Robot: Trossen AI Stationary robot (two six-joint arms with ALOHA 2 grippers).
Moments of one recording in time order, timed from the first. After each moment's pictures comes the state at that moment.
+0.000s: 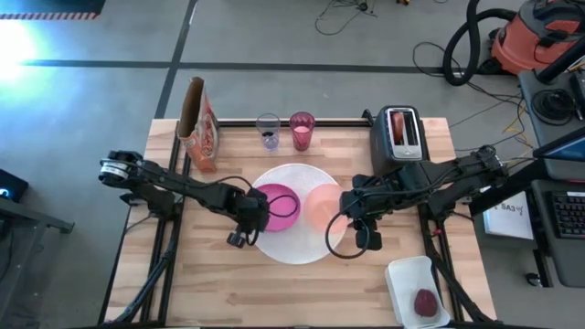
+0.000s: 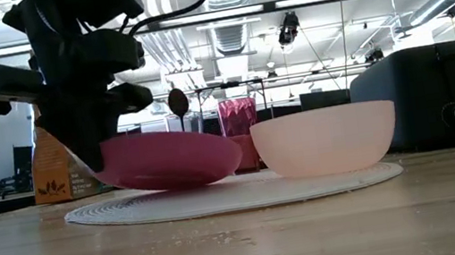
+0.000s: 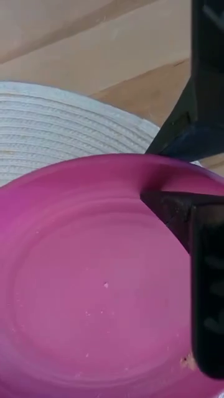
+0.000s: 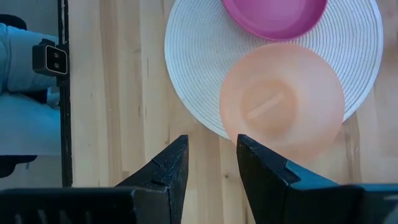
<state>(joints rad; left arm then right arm) -0.16 1.54 0.90 -0.59 0.03 0.24 0.29 1.52 1.69 -1.29 0.00 0.34</state>
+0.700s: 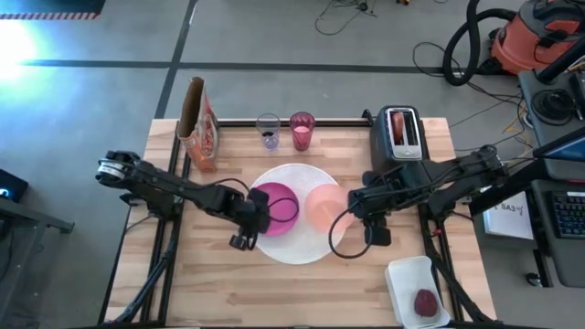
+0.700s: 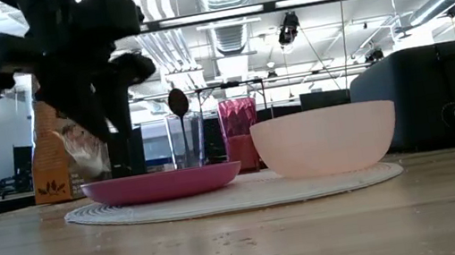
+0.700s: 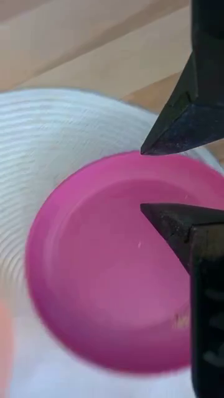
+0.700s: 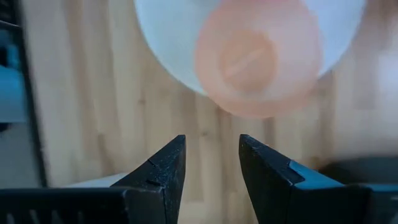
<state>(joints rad) -0.22 1.52 0.98 -0.61 -0.08 0.21 0.29 1.51 1.69 -1.47 0.04 0.33</state>
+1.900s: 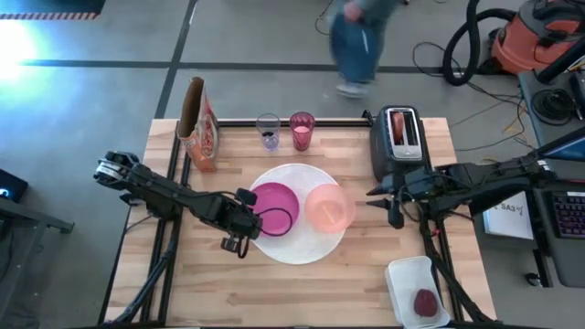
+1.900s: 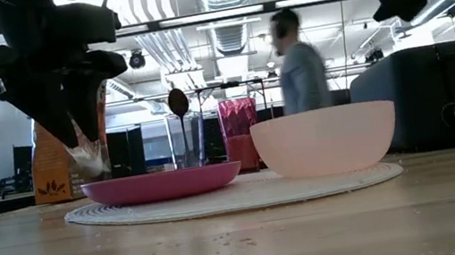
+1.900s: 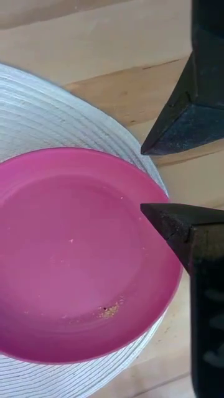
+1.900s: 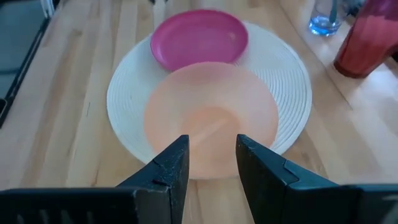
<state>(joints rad) -0.32 1.51 1.01 -0.84 -0.24 0.03 0.16 0.67 0.63 -0.56 0.14 0.22</state>
